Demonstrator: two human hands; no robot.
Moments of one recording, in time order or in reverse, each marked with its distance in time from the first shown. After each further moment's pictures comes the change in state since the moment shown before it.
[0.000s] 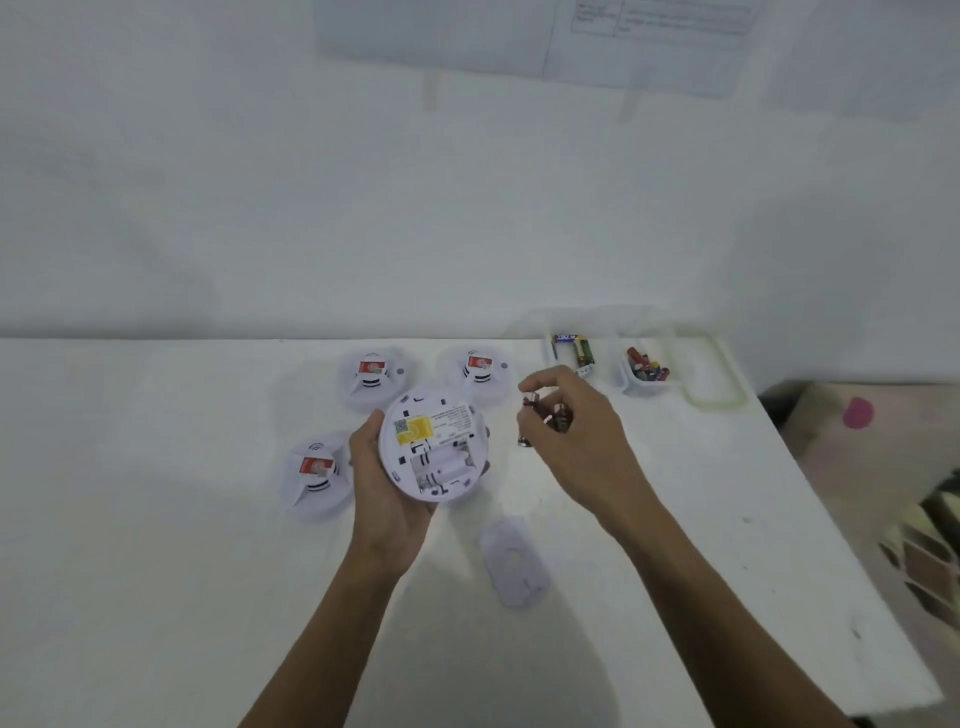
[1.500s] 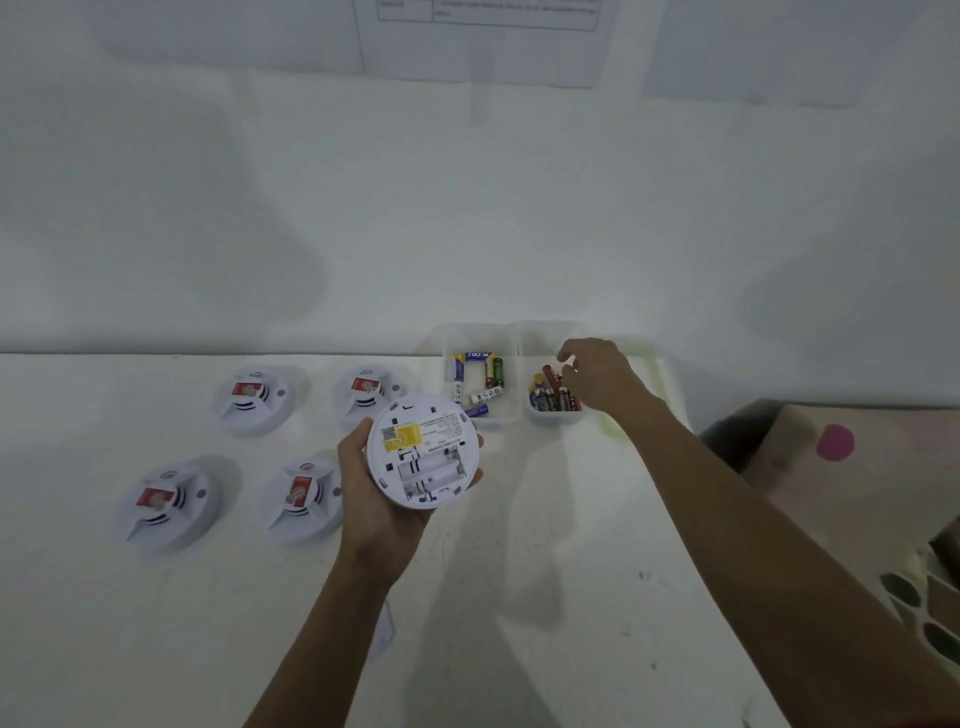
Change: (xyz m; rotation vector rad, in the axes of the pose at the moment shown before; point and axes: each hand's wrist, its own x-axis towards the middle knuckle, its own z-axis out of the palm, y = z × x) left_hand 0.060 -0.124 0.109 -0.005 -0.004 -0.062; right_hand 0.216 0.187 -0.167 -0.636 -0.106 -0.087
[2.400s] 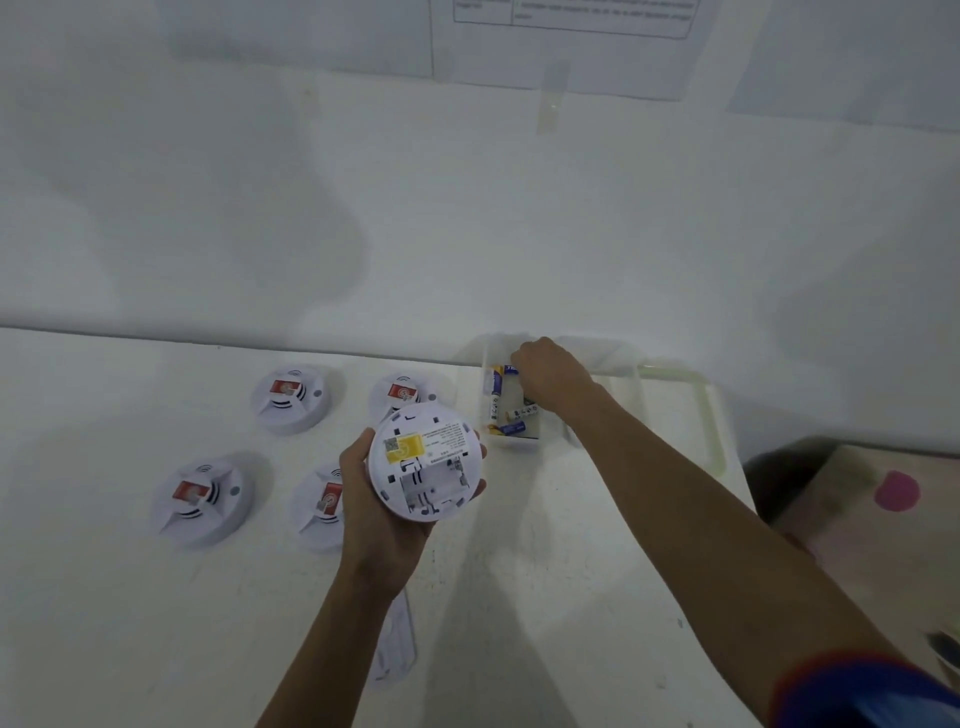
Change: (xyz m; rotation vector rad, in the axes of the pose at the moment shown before) left_hand 0.011 0.019 -0.027 -0.016 0.093 0.056; right_hand 0.056 -0.085 0.052 -0.555 -0.202 -0.385
